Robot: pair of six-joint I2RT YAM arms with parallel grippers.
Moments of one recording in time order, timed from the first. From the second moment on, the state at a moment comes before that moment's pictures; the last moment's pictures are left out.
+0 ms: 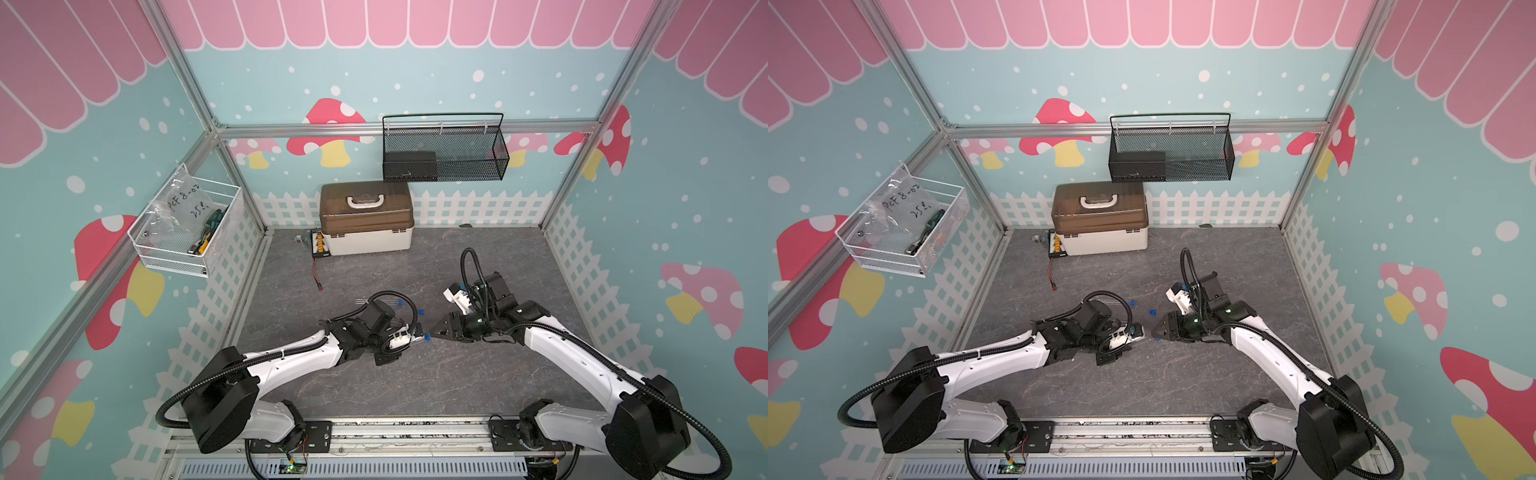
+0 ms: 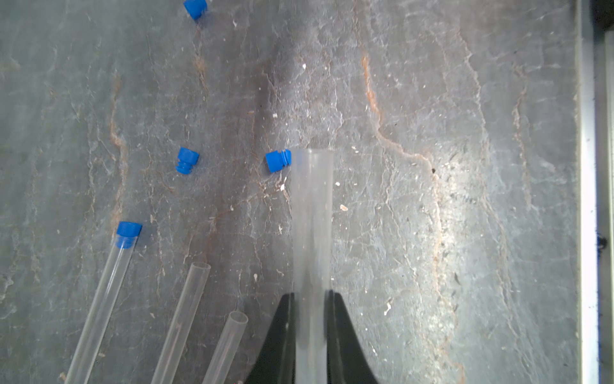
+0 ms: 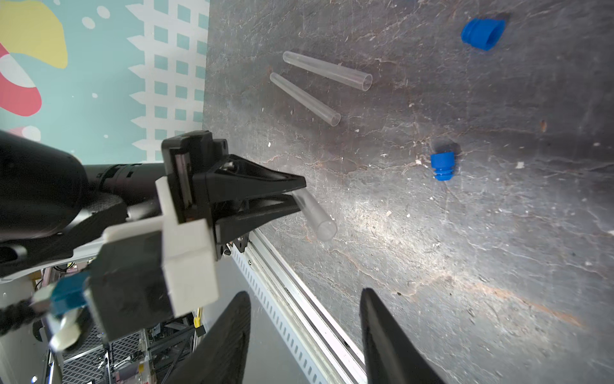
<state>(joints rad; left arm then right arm) -0.82 1.37 0.76 -0.27 0.24 0.52 0.47 1.24 0.85 -0.59 -0.72 0.48</state>
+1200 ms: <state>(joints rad) -0.82 1.31 0.71 -0.17 0.29 0.55 0.60 1.41 0.85 -0.43 -0.72 0.57</state>
